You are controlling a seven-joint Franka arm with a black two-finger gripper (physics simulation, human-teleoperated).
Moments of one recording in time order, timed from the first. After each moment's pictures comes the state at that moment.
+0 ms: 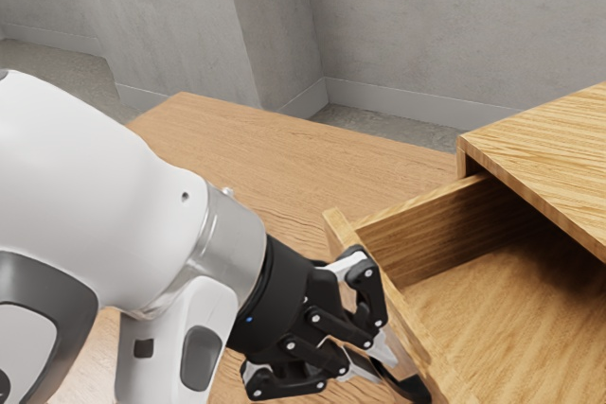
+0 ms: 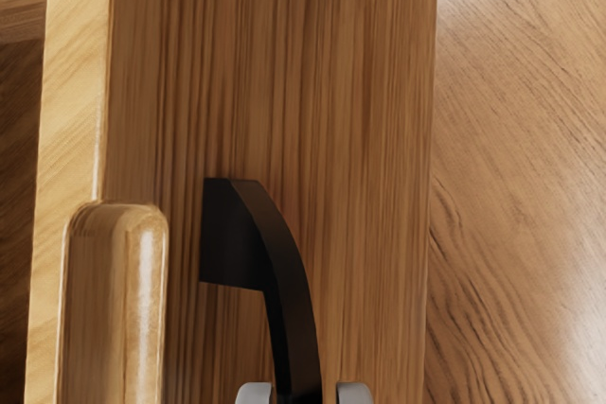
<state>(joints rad) -0.11 -0.63 -0.40 -2.18 -0.33 2.16 1.67</state>
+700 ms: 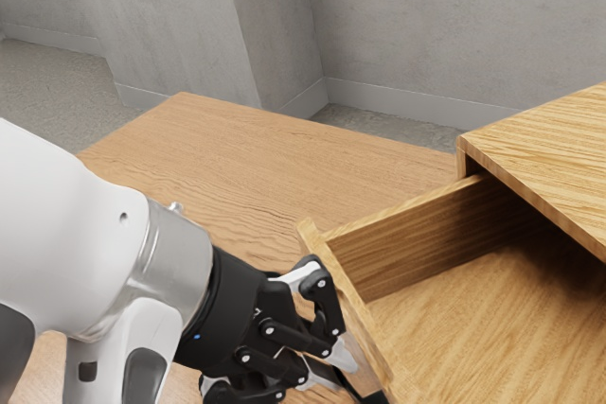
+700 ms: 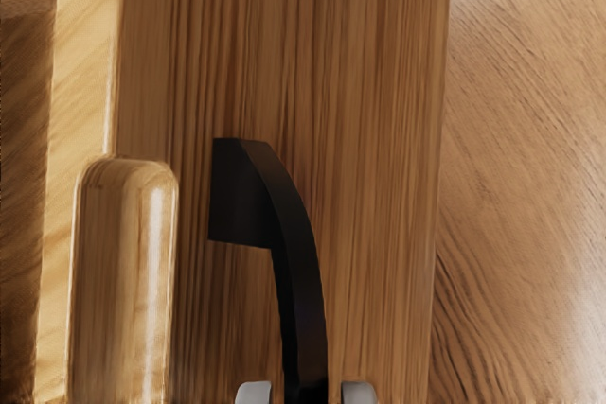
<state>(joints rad) -0.11 -0.73 -0.38 -2.25 -0.34 2.14 1.67</state>
